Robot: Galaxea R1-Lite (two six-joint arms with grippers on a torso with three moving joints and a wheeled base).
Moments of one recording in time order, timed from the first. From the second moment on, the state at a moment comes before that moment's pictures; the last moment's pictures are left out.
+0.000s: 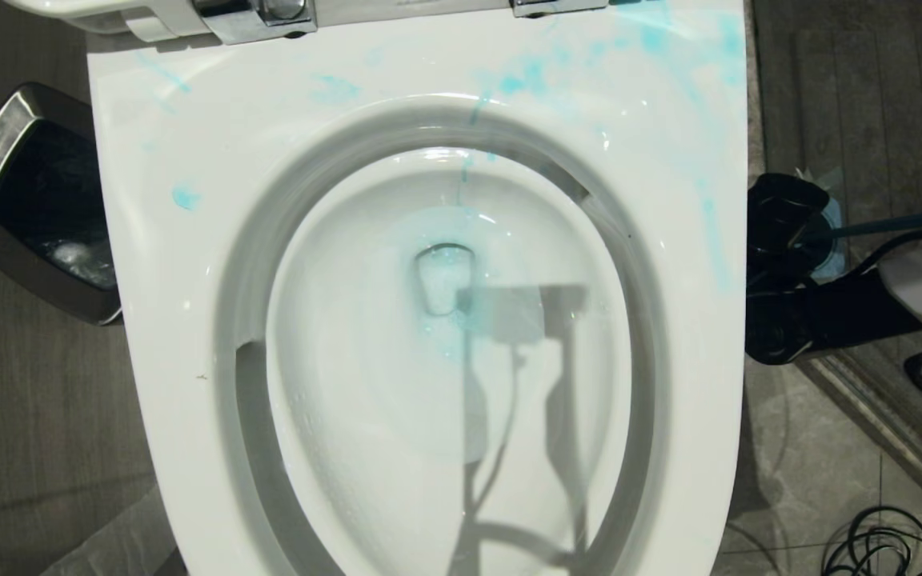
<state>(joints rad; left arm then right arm) 0.00 0.00 0.00 0.01 0.00 0.00 0.20 2.15 -1.36 -1.10 0.08 -0.25</state>
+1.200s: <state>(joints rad) 0.00 0.00 0.00 0.01 0.00 0.00 0.35 1.62 -0.65 -1.00 -0.52 -0.25</state>
